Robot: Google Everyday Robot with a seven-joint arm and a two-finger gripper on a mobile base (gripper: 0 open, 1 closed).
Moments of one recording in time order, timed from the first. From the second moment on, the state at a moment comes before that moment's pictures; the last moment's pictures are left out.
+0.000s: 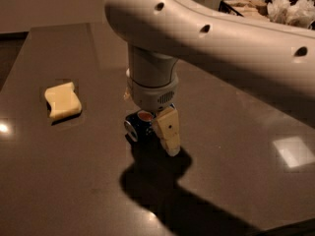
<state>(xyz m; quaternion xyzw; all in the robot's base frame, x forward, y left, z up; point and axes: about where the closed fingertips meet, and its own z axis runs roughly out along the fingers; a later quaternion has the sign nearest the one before) 0.453 0.002 0.858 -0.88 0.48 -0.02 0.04</state>
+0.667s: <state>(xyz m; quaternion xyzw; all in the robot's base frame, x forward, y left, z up) 0.452 0.013 0.843 -0.87 0.50 -0.04 0.00</state>
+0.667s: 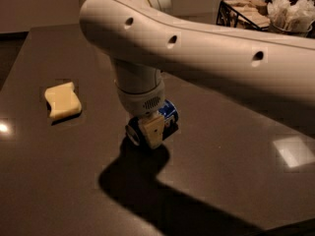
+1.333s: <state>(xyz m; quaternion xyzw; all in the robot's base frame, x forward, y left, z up) 0.462 0.010 0.863 -0.84 0.54 0.05 0.01</state>
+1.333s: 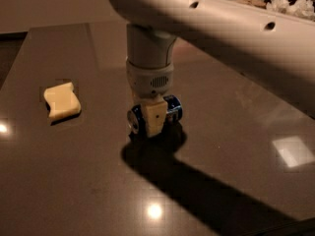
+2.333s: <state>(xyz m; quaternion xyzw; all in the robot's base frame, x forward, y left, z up) 0.484 0.033 0.937 -0.73 0.59 0.30 0.17</state>
